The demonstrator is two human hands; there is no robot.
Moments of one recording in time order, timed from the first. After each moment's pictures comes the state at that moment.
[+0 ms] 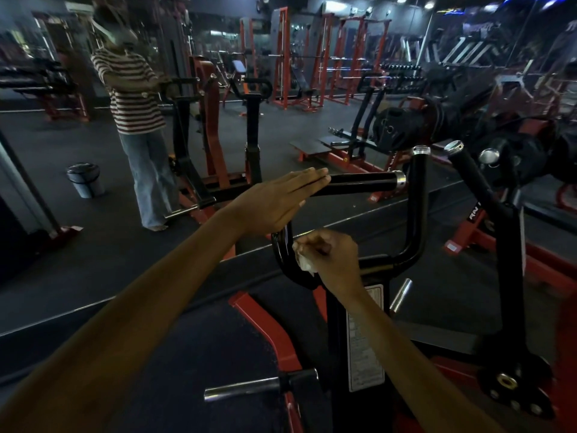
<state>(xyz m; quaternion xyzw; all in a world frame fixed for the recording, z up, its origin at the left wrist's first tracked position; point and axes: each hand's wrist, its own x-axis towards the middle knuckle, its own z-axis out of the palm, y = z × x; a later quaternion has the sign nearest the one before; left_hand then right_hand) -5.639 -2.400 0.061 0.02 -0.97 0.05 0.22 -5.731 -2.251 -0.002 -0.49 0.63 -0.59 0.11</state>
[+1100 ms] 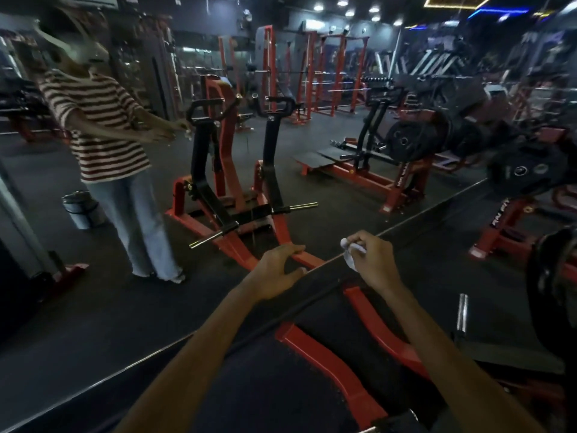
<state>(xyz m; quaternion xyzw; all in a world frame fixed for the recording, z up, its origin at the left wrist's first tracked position) -5.410 -2.668 -0.023 0.19 -0.91 -0.31 0.20 -5.590 -2.538 -0.016 -0.44 0.76 -0.48 -0.02</state>
